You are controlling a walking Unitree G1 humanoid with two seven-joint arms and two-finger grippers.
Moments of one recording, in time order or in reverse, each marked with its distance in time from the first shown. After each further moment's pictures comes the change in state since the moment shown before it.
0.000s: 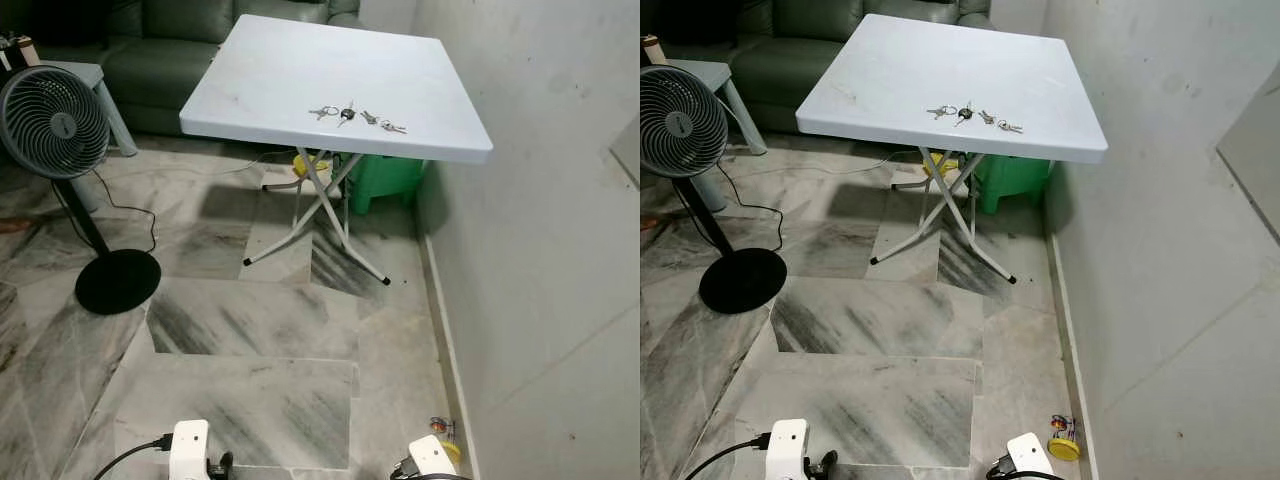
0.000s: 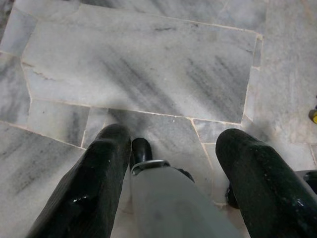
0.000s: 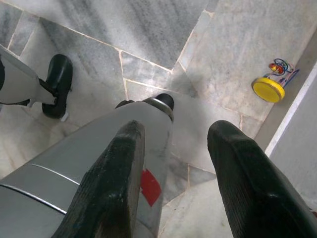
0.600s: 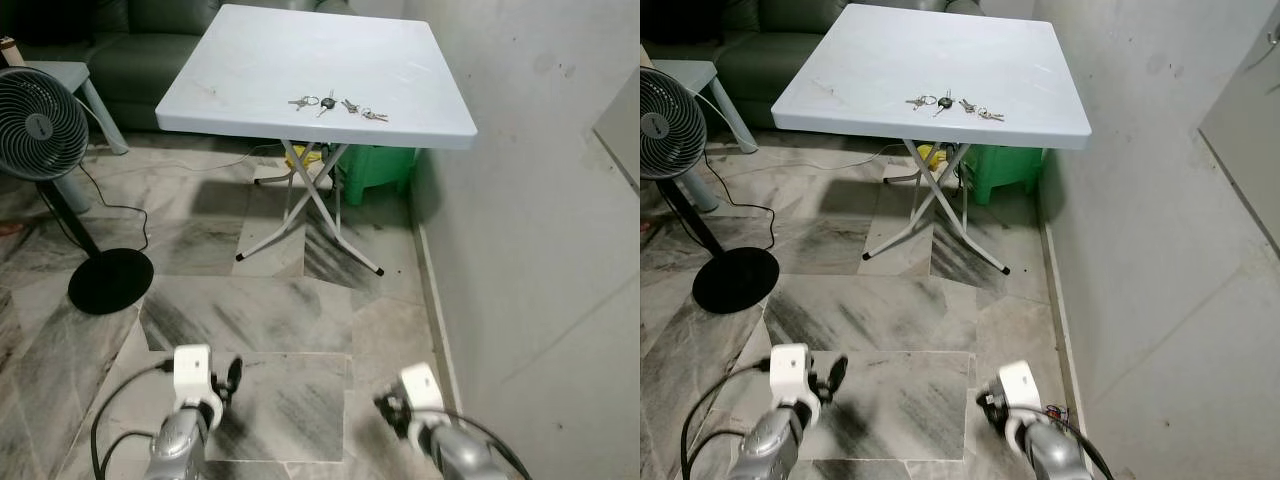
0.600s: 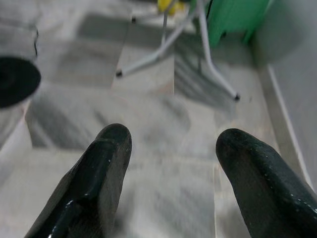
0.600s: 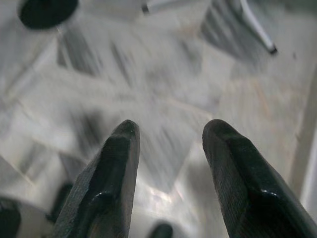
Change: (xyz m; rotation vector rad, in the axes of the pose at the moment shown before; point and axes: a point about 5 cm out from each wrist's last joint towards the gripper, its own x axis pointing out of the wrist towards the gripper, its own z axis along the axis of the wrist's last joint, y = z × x) left arm 0.003 -0.016 0.122 -0.013 -0.564 -0.111; right arm -0.004 -0.004 0.120 0.012 -0.526 0.057
